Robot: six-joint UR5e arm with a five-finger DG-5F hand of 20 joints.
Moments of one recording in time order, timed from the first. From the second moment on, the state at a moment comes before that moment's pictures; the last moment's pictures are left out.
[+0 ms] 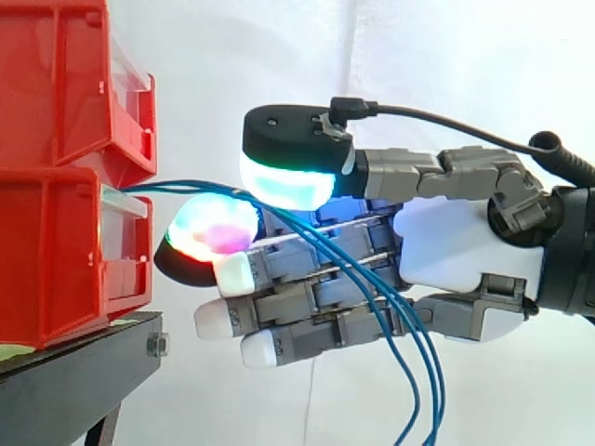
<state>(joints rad) 0.21 -2.34 -1.20 -2.52 -1.04 -0.24</state>
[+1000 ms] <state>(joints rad) 0.20 -2.34 -1.15 -2.67 -1.05 -0.18</state>
